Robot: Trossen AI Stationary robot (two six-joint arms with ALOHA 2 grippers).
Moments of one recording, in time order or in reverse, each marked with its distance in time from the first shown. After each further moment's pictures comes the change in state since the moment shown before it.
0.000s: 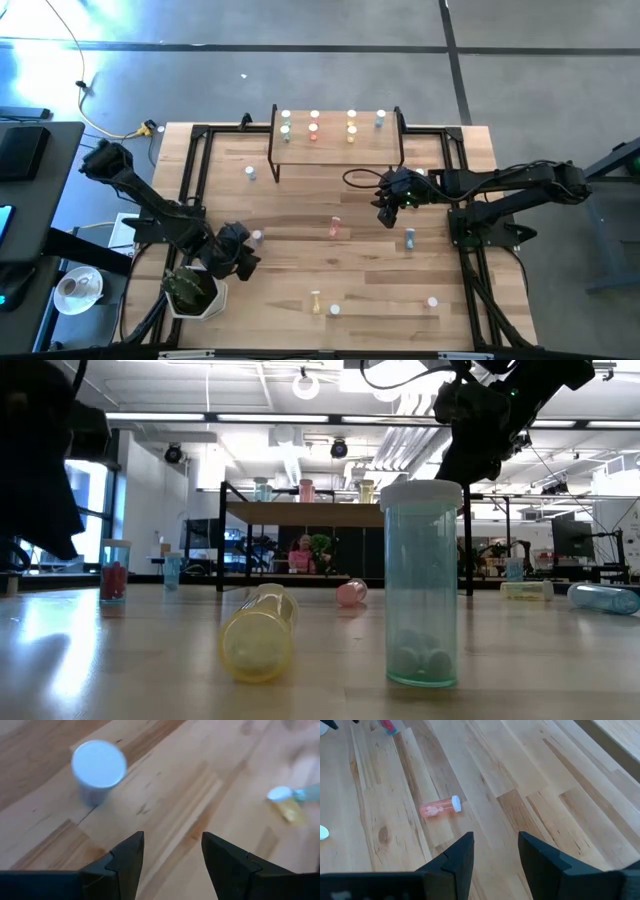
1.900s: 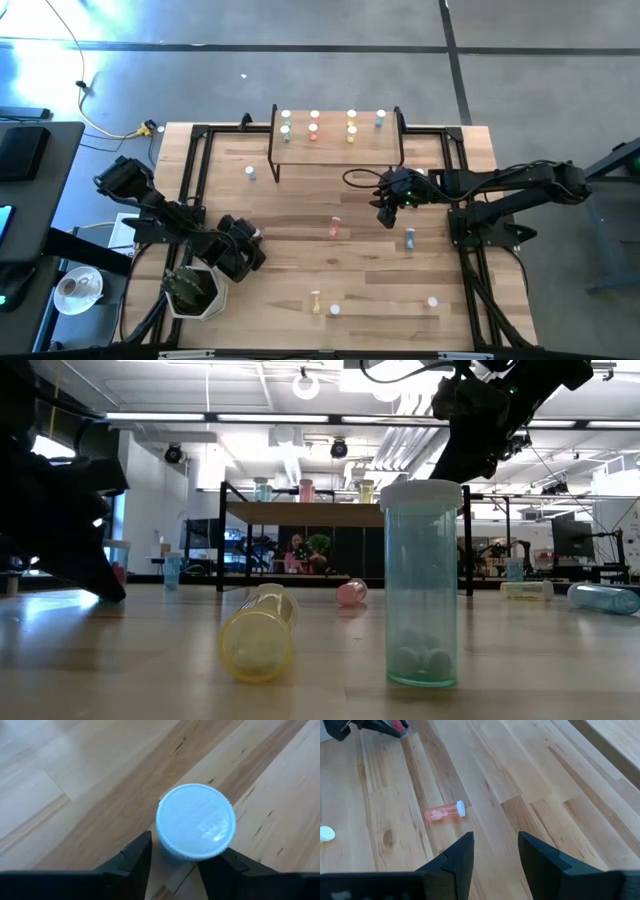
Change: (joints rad) left arm 0.060 0.316 0.001 -0.024 -0.263 0.087; right arm 0.000 0.000 0.000 0.030 -0.011 -0.024
